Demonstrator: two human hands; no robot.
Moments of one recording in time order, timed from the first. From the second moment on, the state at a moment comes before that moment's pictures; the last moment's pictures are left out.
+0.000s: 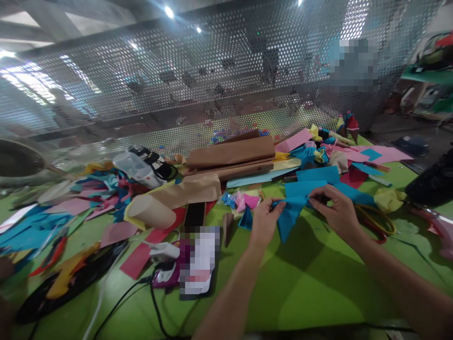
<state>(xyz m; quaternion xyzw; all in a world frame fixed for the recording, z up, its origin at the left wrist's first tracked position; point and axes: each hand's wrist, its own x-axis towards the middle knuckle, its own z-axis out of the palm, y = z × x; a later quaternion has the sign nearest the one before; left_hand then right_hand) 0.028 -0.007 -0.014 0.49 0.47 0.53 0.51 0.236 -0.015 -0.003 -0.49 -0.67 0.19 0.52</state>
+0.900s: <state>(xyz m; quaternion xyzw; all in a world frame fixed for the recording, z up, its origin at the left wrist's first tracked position) 0.019 -0.005 -0.003 0.52 0.41 0.45 0.60 0.238 -0.006 0.006 -0.46 -0.57 0.54 0.40</state>
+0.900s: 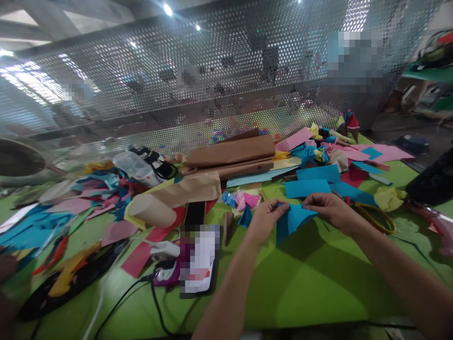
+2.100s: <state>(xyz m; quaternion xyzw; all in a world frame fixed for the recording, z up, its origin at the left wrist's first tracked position) 0.026 -0.005 -0.016 0.58 0.42 0.41 0.56 0.226 -0.011 -0.007 -0.47 -0.63 0.48 0.40</state>
